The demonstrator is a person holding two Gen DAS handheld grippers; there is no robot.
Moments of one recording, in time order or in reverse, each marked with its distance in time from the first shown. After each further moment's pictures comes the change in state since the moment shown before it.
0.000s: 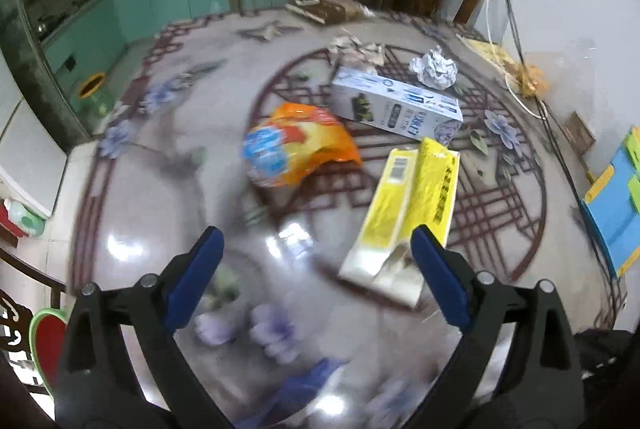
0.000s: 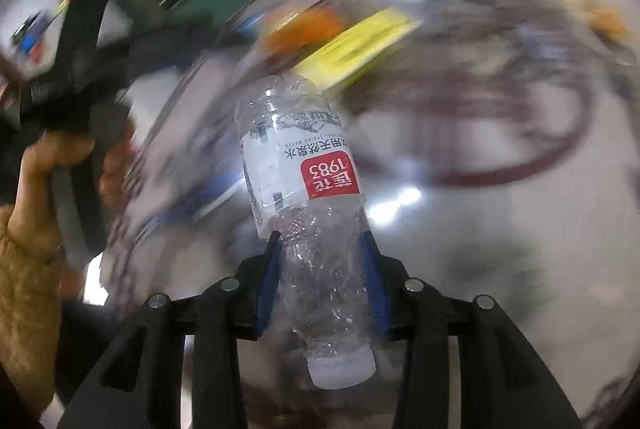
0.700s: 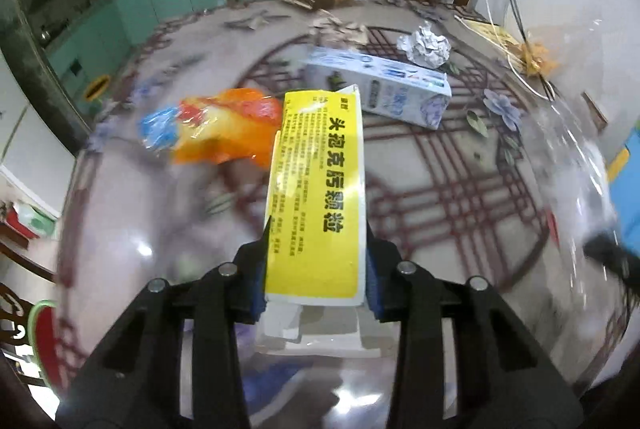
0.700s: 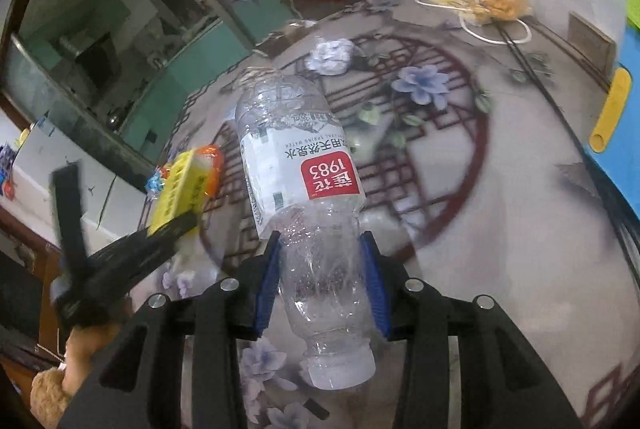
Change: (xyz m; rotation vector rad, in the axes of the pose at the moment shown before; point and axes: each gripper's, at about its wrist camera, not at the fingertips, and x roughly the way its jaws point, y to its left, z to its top) left arm -0.002 -0.025 -0.030 0.045 -0.006 0.060; right arm -0.031 -0.061 0.031 0.275 -0.218 -0.017
